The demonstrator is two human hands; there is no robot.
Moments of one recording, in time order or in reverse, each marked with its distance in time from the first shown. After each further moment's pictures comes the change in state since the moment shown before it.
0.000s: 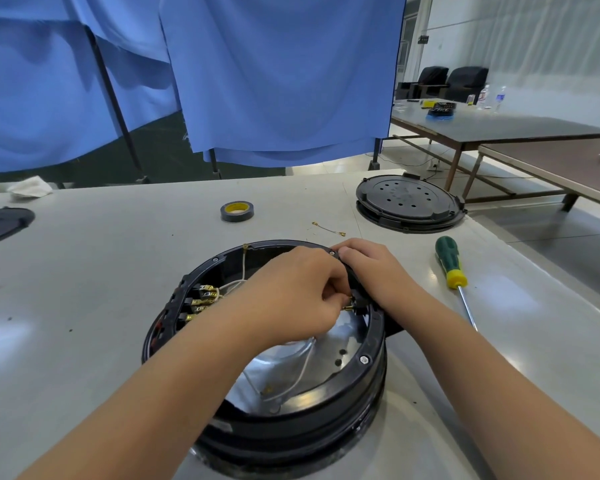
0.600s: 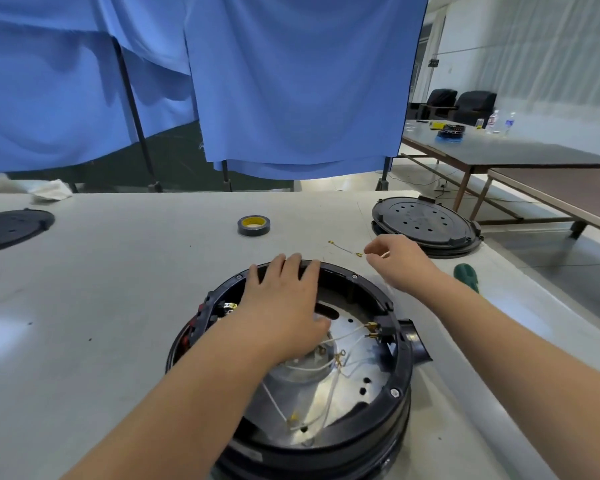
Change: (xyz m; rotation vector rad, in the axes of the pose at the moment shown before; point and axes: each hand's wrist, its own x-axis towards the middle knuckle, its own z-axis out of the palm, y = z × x) left_hand -0.001 -0.040 0.002 0.412 -0.122 -0.316; right_hand 0.068 0.016 -0.026 -0.576 0.031 0.029
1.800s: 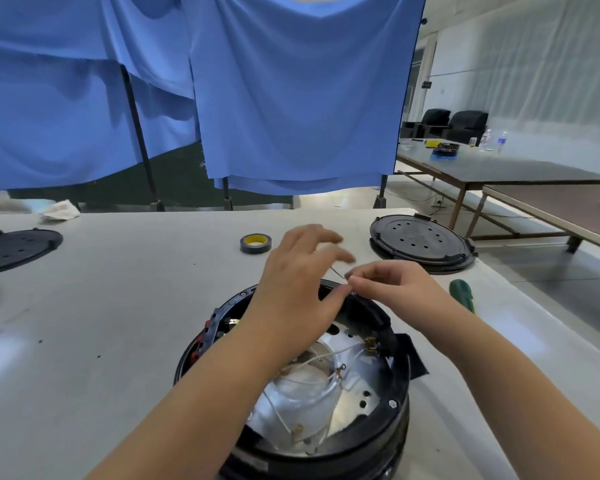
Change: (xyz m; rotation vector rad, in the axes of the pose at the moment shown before) left_hand -0.005 0.008 -0.022 -0.452 0.739 0.331; right_hand -0.085 -0.056 -0.033 0.591 -0.157 -0.055
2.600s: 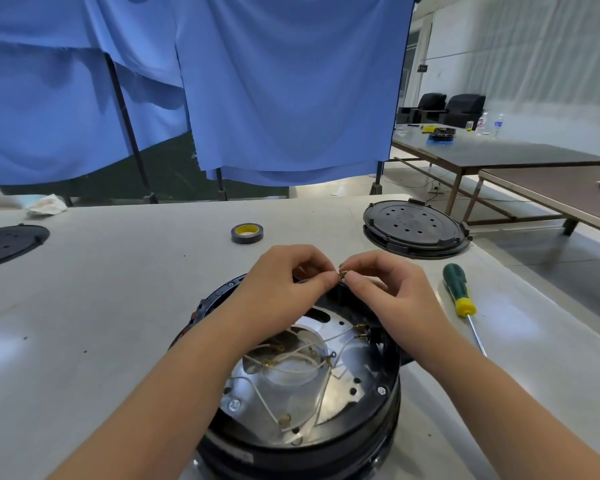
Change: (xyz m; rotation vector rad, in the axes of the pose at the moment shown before) left_hand 0.000 -0.007 0.000 -0.458 -0.260 -0.368; right_hand -0.019 0.018 0.018 0.246 0.167 -0.238
